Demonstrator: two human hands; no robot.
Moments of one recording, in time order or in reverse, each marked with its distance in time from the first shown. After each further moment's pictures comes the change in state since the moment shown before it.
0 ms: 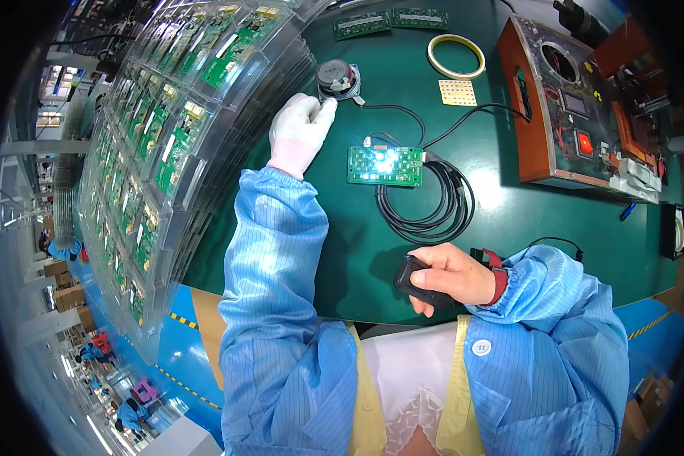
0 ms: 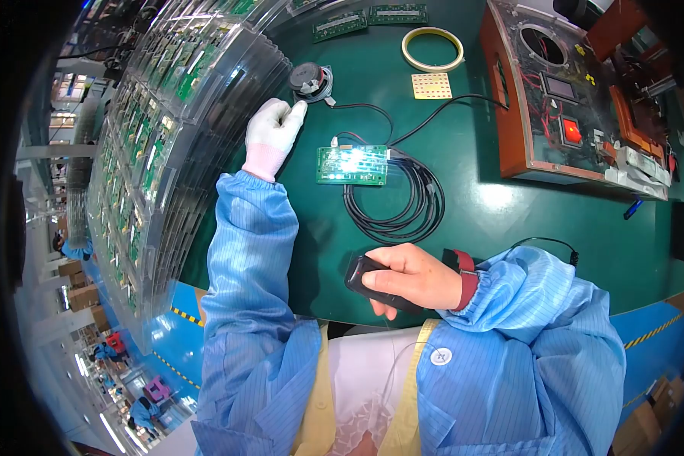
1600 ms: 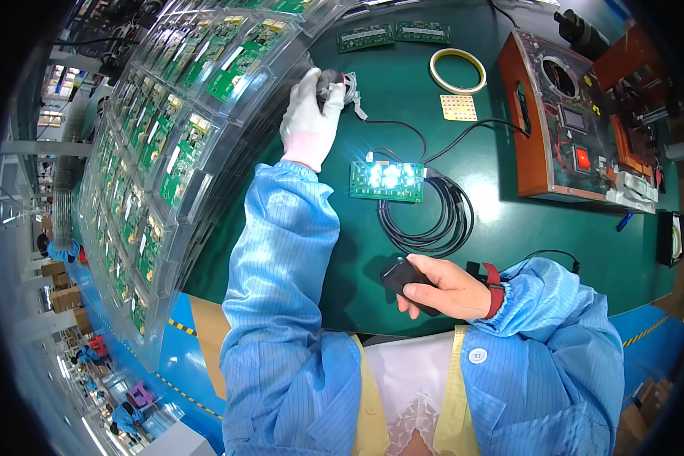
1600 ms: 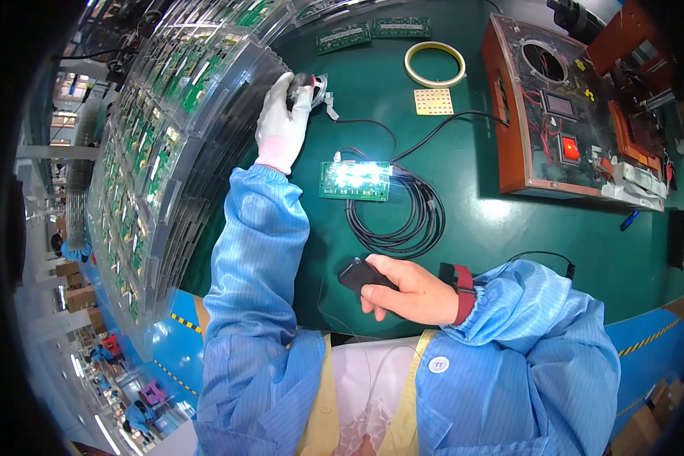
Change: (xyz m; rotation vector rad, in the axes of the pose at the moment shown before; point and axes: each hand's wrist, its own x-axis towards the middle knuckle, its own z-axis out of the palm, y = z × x) left_hand 0.028 0.006 0.019 0.064 0.115 -0.070; right_hand 0.003 0.007 0.002 -0.156 0.066 -0.033
